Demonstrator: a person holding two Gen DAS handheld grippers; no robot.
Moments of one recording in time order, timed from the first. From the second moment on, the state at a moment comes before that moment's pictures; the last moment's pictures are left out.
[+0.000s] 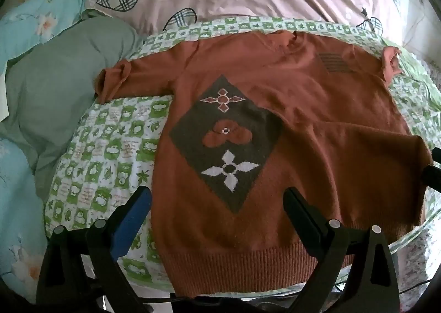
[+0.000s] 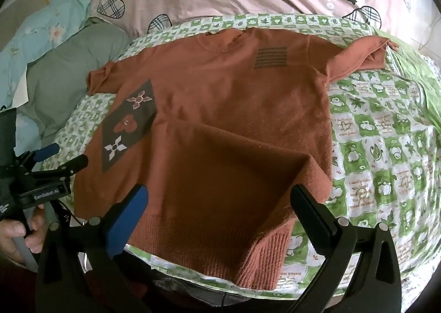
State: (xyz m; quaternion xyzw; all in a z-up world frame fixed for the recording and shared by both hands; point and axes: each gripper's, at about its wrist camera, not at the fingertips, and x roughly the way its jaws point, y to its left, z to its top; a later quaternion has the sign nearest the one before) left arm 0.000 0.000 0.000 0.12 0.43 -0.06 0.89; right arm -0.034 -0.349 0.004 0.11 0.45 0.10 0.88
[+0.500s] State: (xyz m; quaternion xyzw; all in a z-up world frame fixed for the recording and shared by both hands) left arm 0.003 0.008 -0.001 0.12 0.43 -0.06 0.89; right arm -0.035 -0.355 0.013 0.13 0.43 0.11 0.89
